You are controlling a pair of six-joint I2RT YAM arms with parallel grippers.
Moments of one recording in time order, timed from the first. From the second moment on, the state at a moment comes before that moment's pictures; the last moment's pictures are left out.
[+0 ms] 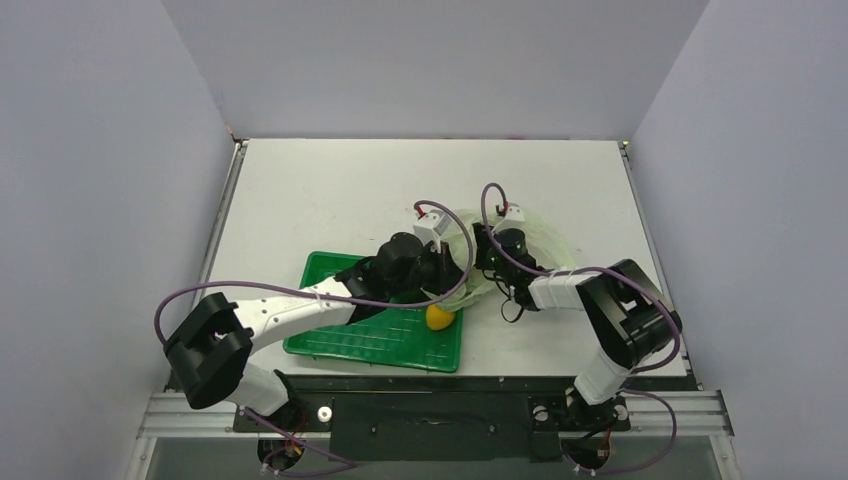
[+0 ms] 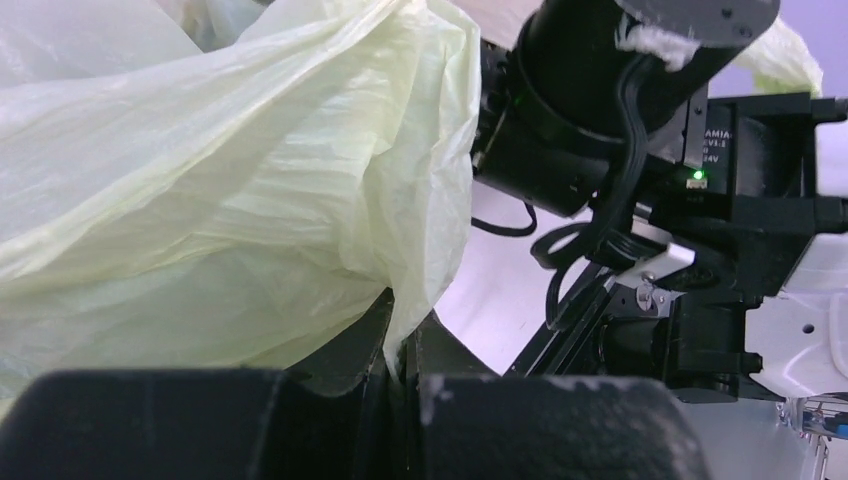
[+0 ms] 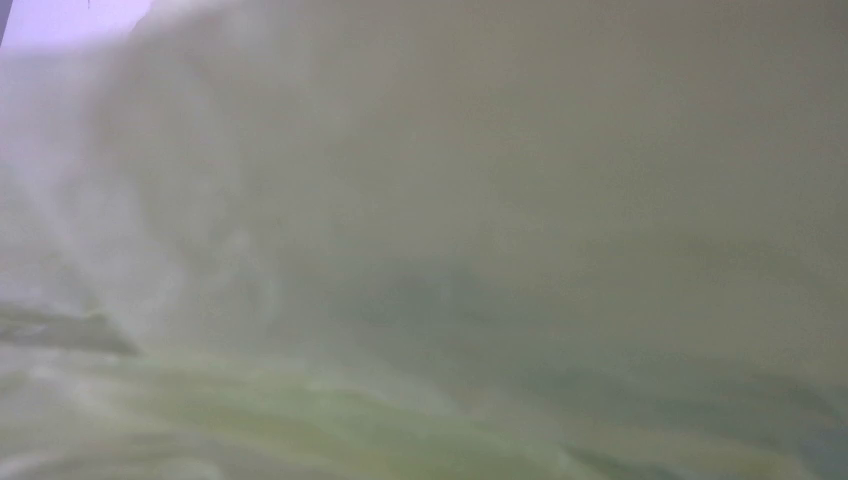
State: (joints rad) left arm -0.94 1.45 0.89 0.18 0.06 -0.65; right arm 0.49 1.63 0.59 0.60 0.05 0.55
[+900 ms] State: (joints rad) left arm -1.05 1.23 0.91 0.13 0.16 -0.70; right arm 0.46 0.57 0.48 -0.28 0.52 0.75
